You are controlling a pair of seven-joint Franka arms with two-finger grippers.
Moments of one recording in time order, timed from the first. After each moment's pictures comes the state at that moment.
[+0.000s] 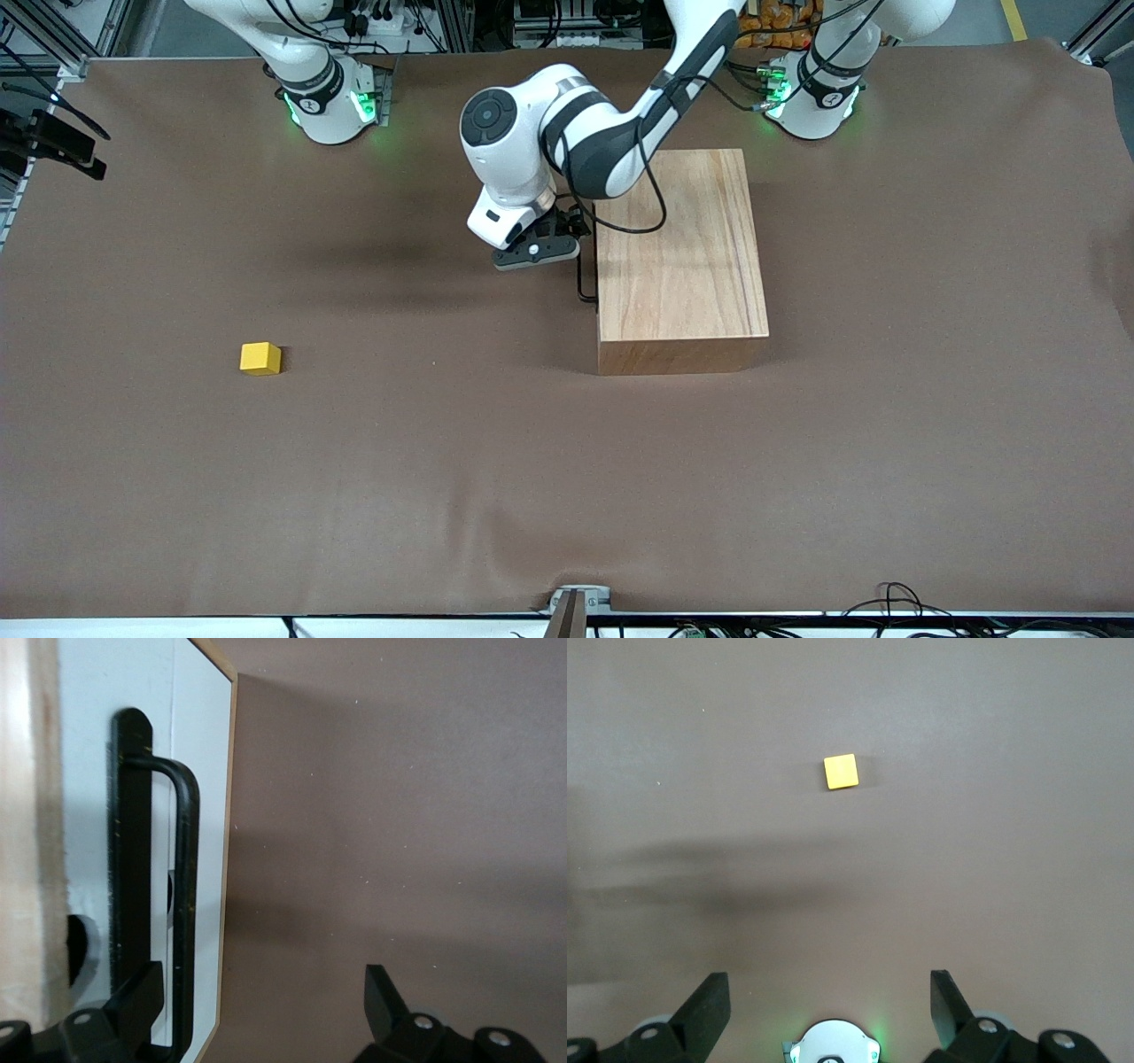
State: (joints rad) left arm -1.01 0.68 0.05 -1.30 0.04 1.83 -1.08; right arm -0.10 -0.16 -0.01 -1.65 -0.01 1.39 -0.06
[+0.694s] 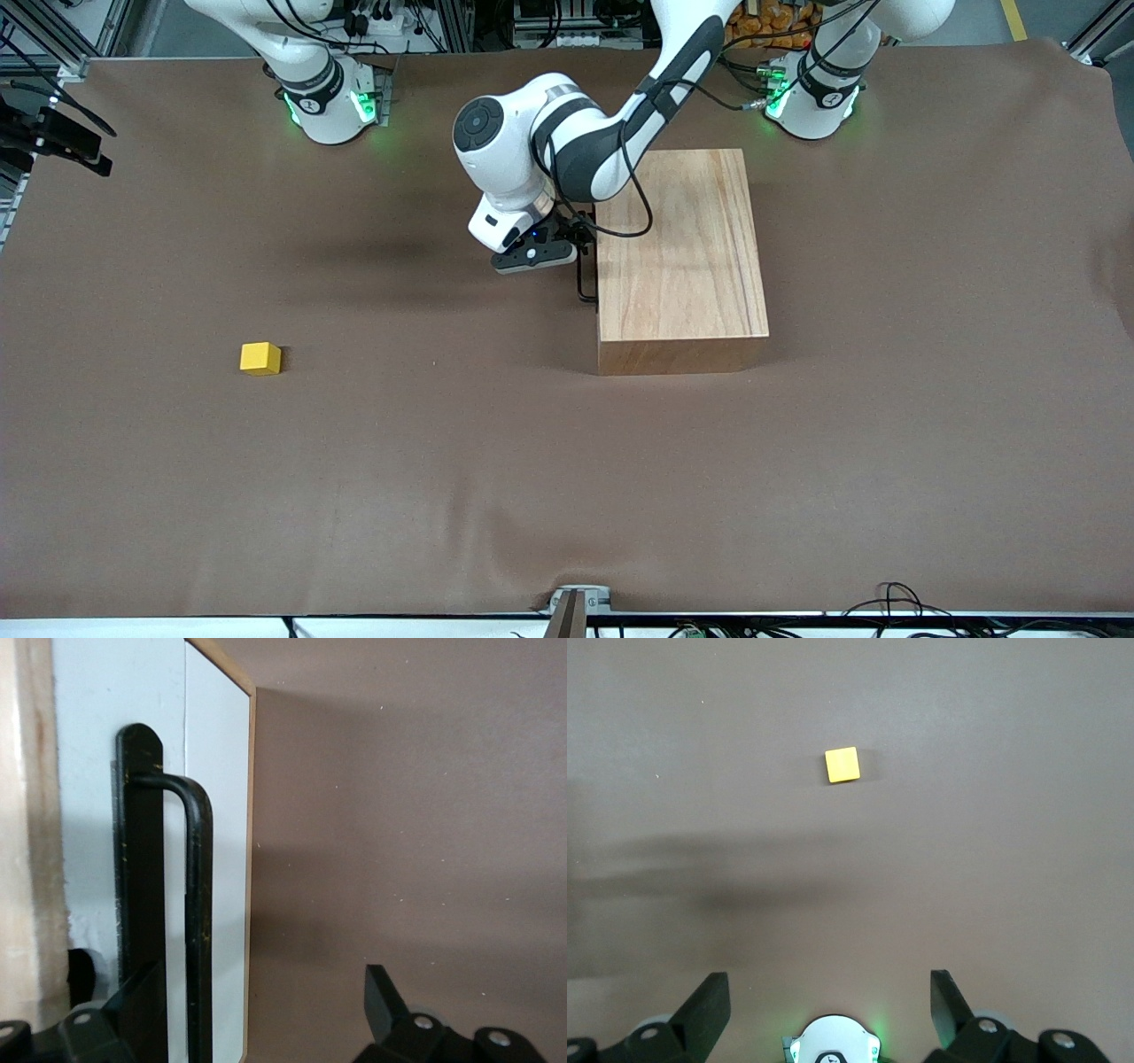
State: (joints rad) left arm -1.02 0.71 0.05 -1.30 0.10 1.81 -1.06; right arm -0.10 -0.16 0.00 -1.68 -0.01 1.40 -0.06
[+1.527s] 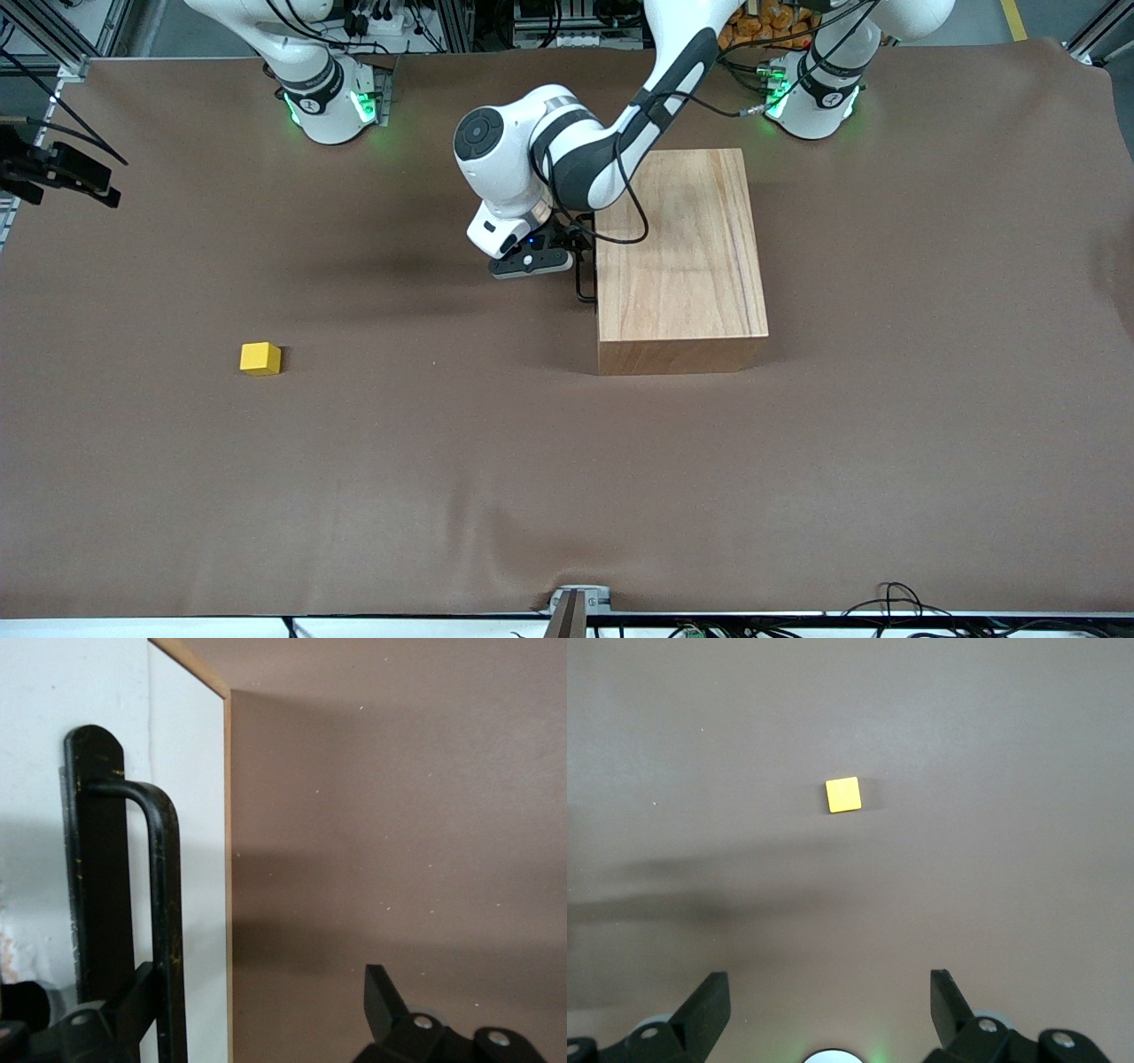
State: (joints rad) left arm -1.02 0.73 0.05 -1.30 0.10 1.88 -1.04; right arm -0.10 -0.11 0.00 -1.70 -0.01 1.51 -0.06
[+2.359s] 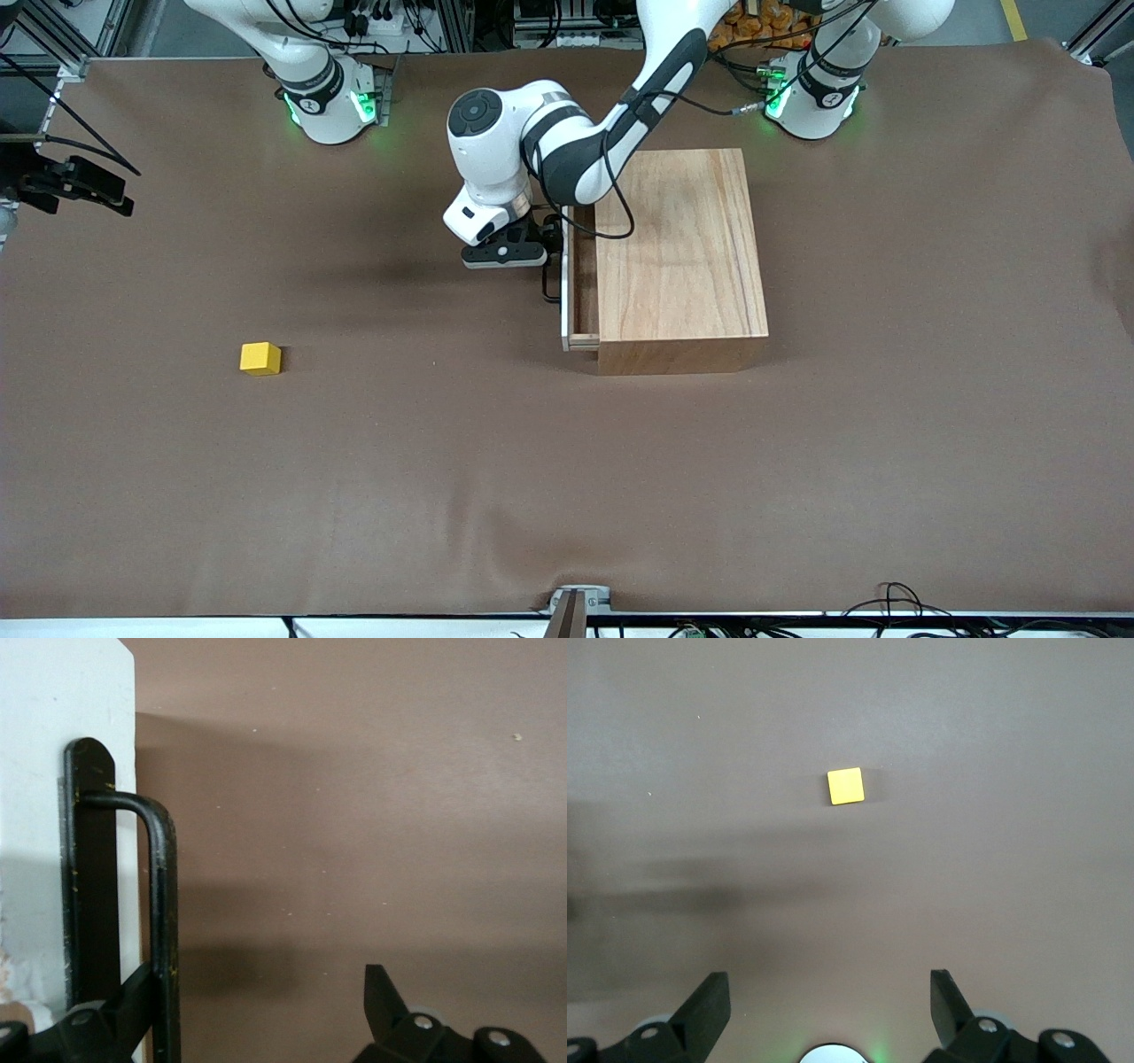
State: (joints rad) left arm -1.03 0.74 0.02 -1.30 0.10 2.06 -1.06; right arm -0.10 -0.11 0.00 -1.72 -0.01 1.51 -0.06
